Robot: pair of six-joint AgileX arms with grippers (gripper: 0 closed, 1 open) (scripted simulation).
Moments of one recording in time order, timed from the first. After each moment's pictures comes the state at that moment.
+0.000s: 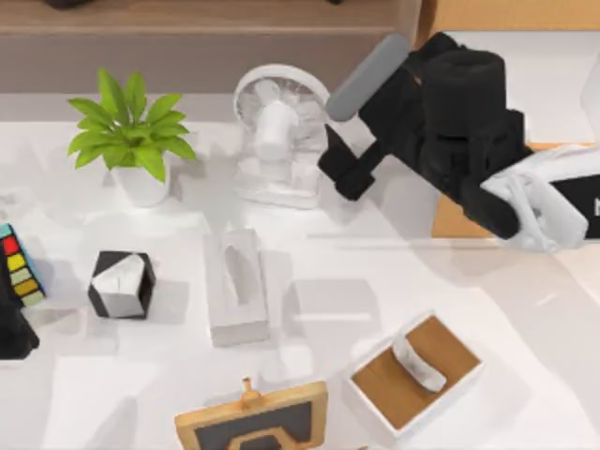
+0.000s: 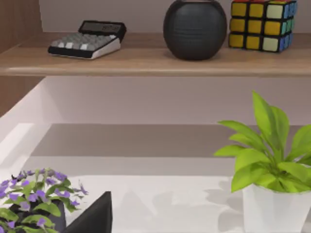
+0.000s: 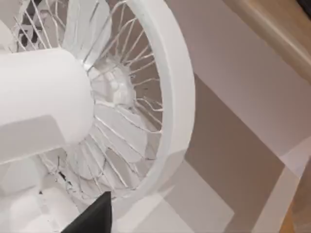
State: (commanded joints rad) left arm 0.00 0.00 0.00 0.00 0.00 0.00; right arm 0.54 1.96 1.05 0.55 0.12 -0.52
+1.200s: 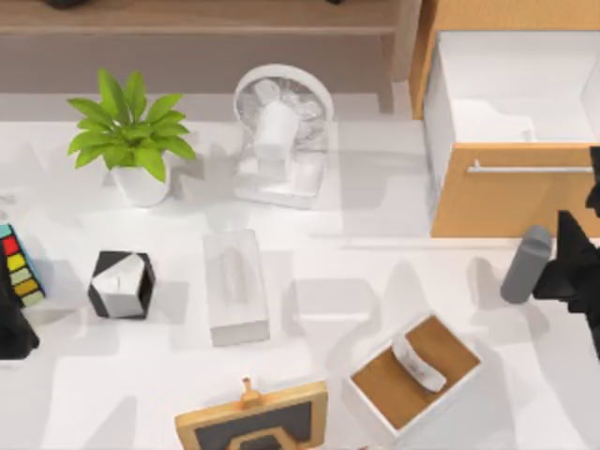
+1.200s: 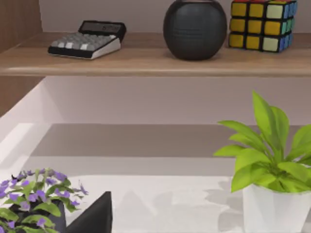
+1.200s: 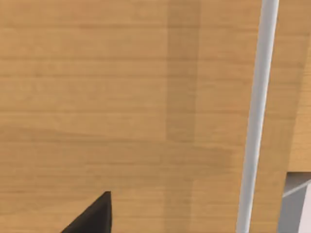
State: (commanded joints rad) left arm 0.00 0.00 0.00 0.00 0.00 0.00; right arm 0.35 1.98 0.22 1.76 0.38 -1.56
